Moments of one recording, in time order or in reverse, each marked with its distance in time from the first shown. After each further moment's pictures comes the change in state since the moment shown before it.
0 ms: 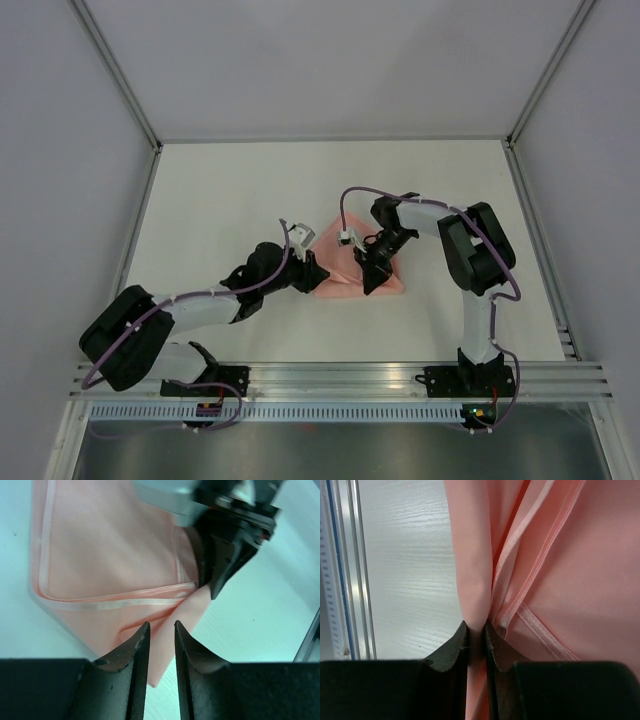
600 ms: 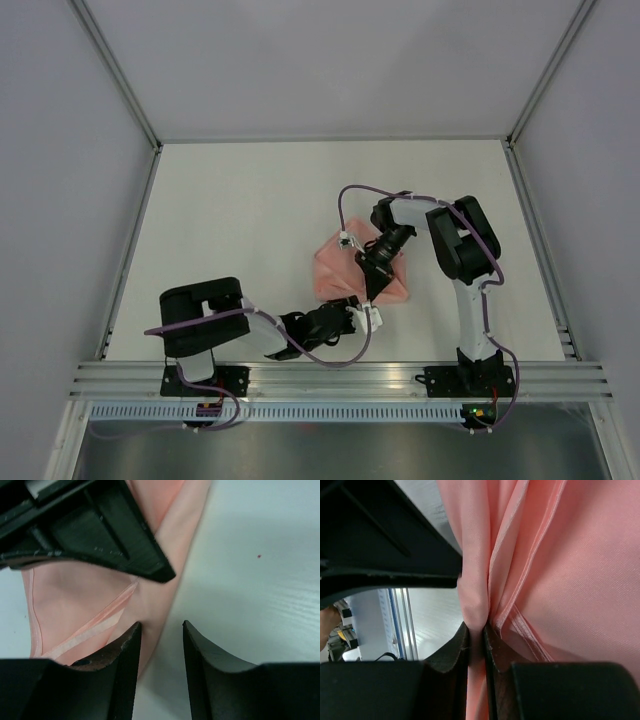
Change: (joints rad) left arm -0.596 0.341 0.012 0.278 -0.586 0.691; right arm -0.016 0.164 0.132 -0.248 -0.050 0.007
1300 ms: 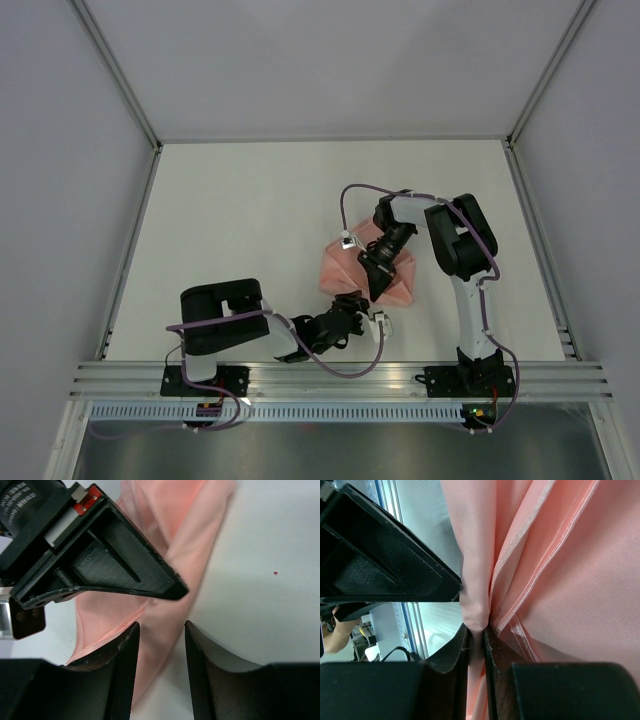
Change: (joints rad) left arm -0.057 0.153 0.072 0.165 -0.108 0.286; right arm -0.024 0.048 0.042 -0.074 0.013 0.012
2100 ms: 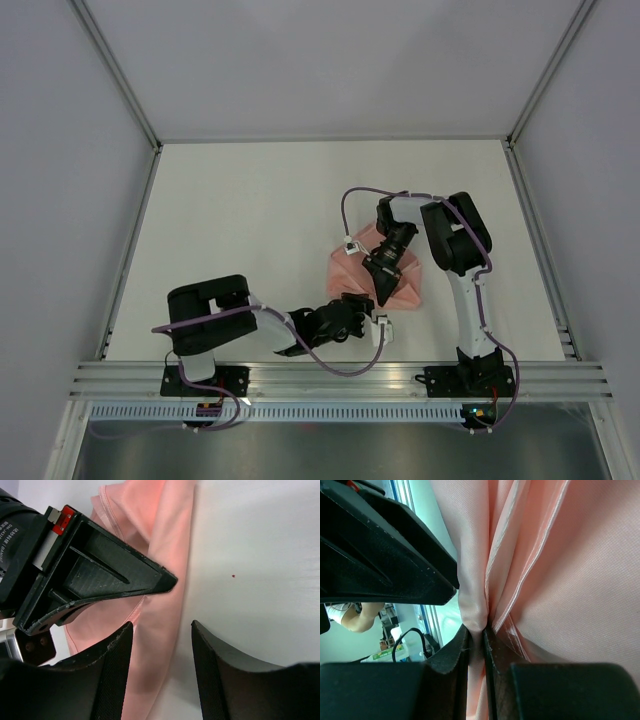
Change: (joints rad) left arm 0.025 -0.071 0.024 -0.151 0.201 0.061; right arm -0.021 0.072 0.034 -0.143 0.041 -0.068
